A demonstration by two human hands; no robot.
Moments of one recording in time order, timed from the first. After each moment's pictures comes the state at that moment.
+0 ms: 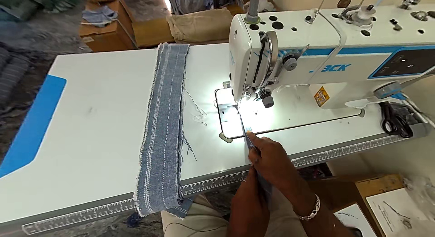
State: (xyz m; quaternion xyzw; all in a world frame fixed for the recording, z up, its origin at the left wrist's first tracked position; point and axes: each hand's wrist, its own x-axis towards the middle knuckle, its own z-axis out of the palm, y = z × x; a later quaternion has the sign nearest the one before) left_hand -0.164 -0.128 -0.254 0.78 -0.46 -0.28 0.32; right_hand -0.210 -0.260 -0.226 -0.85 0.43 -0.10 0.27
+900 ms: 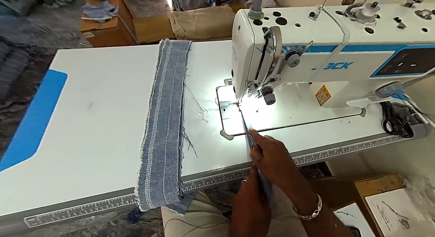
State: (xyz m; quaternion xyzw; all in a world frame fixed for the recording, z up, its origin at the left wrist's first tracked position) left_hand -0.171 -0.124 -0.255 0.78 -0.45 -0.28 0.33; right_hand -0.214 -0.256 -0.222 -0.85 0.44 -0.10 0.27
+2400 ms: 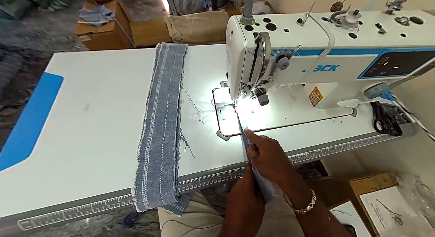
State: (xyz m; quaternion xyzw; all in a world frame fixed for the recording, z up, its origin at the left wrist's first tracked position) left_hand -0.159 -0.131 -0.245 0.78 -0.45 -0.34 0.29; right_hand -0.215 -0.258 -0.216 -0.84 0.44 -0.08 0.30
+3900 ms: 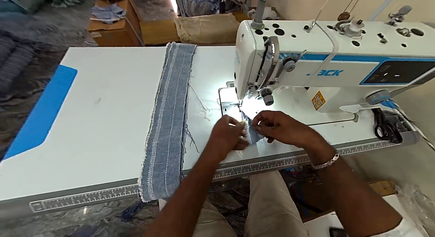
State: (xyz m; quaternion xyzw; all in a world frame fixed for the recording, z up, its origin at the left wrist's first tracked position) left_hand -0.056 -0.231 -0.204 0.71 -0.26 -0.50 0.43; right_hand -0.216 -0.351 -0.182 -0.80 0.30 0.00 0.52
